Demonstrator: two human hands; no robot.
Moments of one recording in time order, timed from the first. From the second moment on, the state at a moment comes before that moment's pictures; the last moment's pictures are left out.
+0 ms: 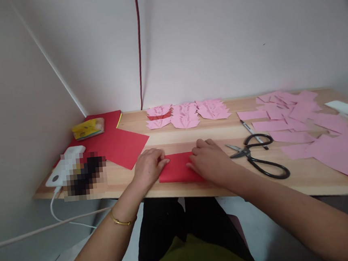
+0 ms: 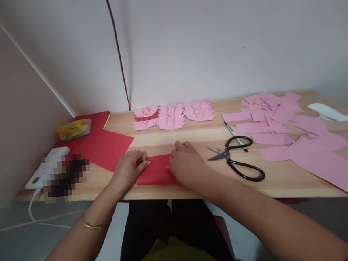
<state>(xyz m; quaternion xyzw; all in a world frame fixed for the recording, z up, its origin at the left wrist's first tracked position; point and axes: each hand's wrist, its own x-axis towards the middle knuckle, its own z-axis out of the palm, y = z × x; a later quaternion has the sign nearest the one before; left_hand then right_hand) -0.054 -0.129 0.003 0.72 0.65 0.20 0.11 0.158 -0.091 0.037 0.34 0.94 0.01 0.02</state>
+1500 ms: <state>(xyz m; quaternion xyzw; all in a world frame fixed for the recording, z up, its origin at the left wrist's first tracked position) 0.007 -0.217 -0.004 0.83 0.55 0.05 0.01 0.138 -0.062 0.012 0.42 0.91 -0.03 0.03</state>
